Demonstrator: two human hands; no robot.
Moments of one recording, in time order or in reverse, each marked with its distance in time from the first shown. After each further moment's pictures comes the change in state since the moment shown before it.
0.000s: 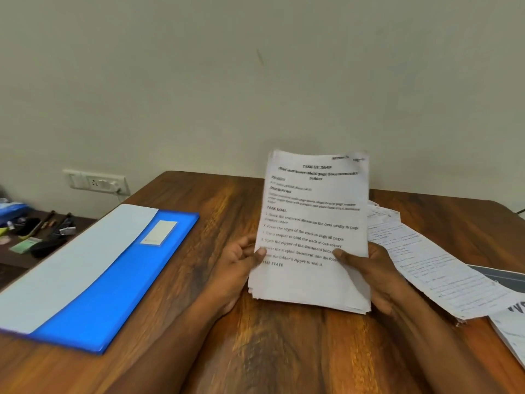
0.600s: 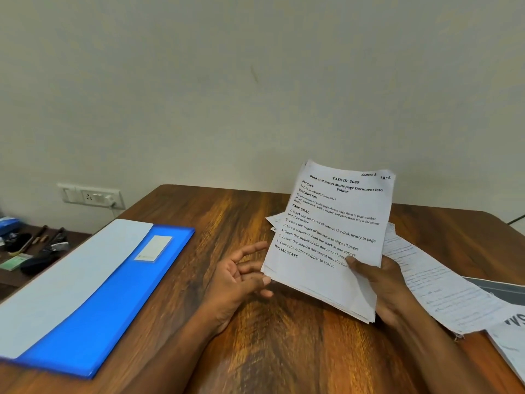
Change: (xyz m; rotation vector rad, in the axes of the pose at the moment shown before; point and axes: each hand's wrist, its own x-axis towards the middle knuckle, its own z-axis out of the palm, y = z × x) left_hand -0.009 0.011 0.000 0.003 -0.137 0.038; right_hand 0.015 0.008 -0.024 0.123 0.114 -0.074
